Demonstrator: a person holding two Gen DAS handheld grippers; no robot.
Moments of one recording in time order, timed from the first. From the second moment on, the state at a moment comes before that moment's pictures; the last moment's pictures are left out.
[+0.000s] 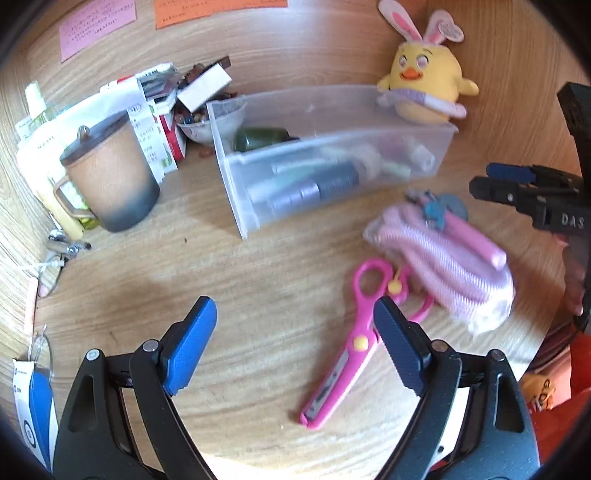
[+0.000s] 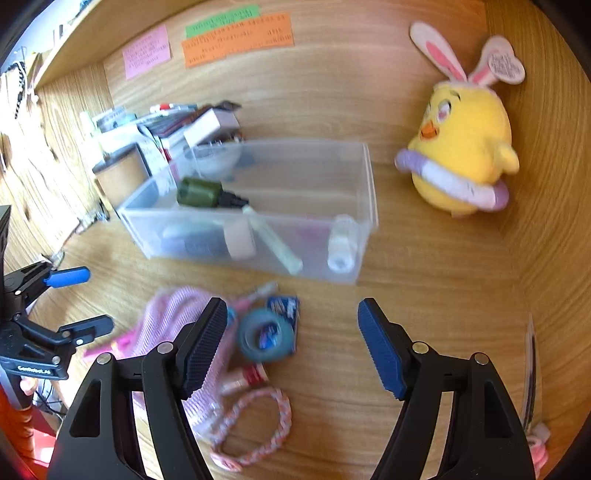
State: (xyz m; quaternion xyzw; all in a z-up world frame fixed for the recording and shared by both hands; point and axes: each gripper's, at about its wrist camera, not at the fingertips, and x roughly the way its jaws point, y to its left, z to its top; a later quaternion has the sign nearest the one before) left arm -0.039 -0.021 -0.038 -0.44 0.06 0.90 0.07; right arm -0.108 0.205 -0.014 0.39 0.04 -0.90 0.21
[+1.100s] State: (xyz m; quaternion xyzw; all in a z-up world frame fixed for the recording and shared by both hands) left arm -0.031 -0.041 -0.054 -0.46 0.01 0.89 0.05; right arm -0.124 0.193 -0.042 0.44 0.03 -0.87 0.23
